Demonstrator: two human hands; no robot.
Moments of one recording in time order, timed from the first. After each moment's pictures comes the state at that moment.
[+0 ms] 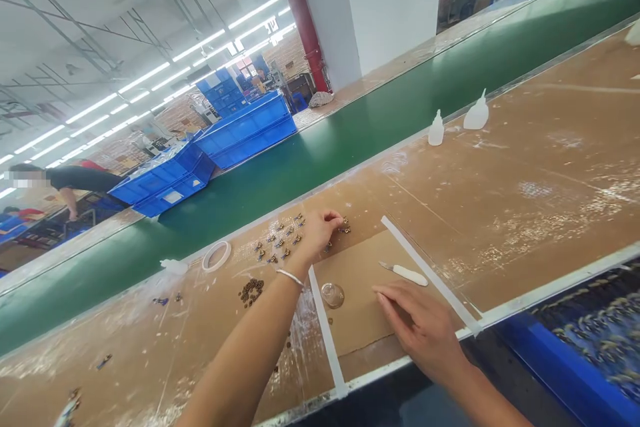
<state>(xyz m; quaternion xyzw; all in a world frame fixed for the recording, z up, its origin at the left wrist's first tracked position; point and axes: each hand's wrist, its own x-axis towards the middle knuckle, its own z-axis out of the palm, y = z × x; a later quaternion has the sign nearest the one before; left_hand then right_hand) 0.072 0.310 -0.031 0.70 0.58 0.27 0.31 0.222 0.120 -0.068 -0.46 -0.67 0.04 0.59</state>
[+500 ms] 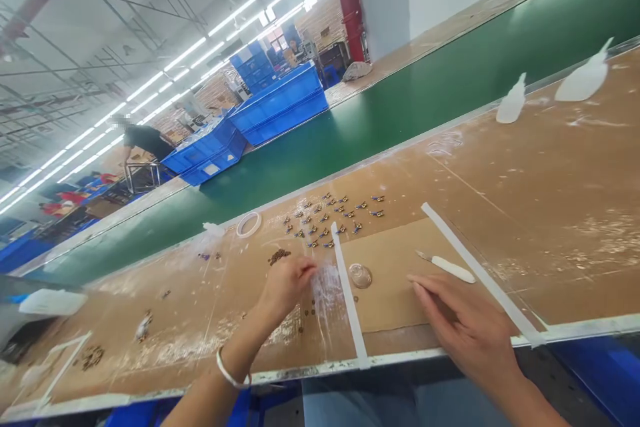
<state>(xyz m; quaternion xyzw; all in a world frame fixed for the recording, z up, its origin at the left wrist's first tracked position) -0.055 0.168 0.001 0.76 0.62 0.13 0.14 0.224 0.115 -0.073 -0.45 -0.67 0.04 0.58</state>
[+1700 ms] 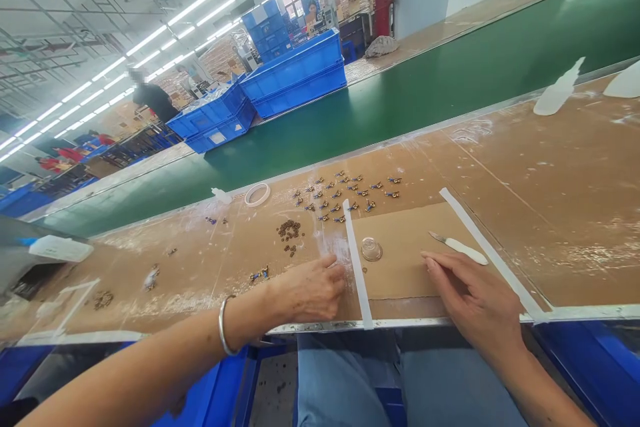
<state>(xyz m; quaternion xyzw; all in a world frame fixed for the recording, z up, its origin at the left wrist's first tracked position) -0.031 0.123 0.019 0.97 0.20 -0.15 0.01 0.226 0.111 -0.080 -0.49 -0.70 0.01 0.52</state>
